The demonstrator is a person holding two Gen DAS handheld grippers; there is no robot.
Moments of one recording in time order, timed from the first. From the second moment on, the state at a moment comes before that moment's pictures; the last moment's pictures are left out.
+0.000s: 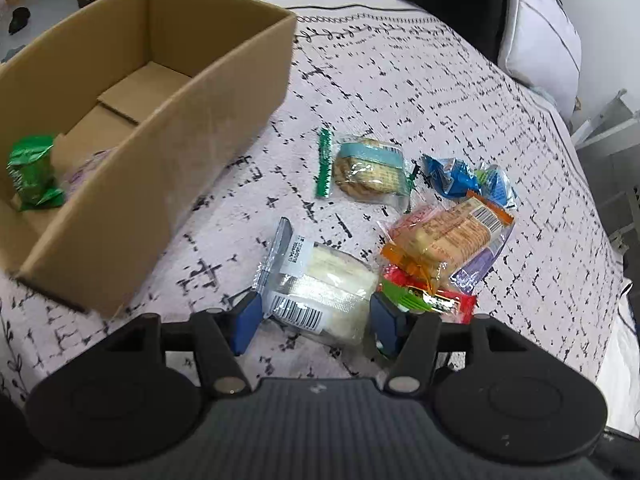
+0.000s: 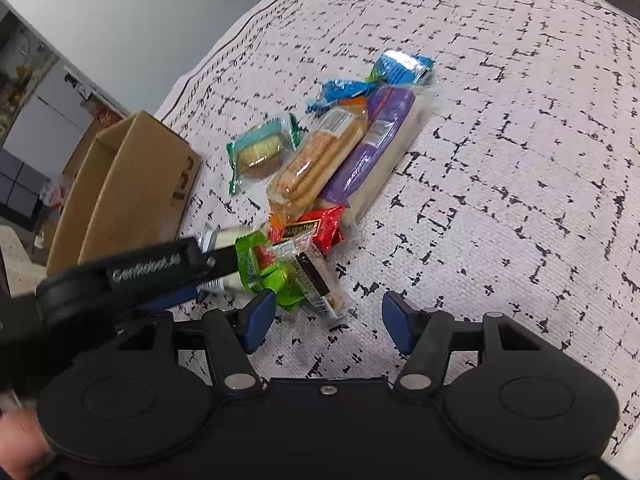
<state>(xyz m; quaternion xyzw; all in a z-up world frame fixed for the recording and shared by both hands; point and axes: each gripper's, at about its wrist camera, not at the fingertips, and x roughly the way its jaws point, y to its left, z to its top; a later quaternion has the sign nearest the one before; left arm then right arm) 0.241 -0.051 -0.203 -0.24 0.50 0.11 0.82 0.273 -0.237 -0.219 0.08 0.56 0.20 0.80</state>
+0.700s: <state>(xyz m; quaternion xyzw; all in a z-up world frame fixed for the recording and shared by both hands) 0.260 -0.058 -0.214 -0.21 0.52 0.11 0.82 0.272 -0.228 -0.221 0.05 0.55 0.24 0.80</state>
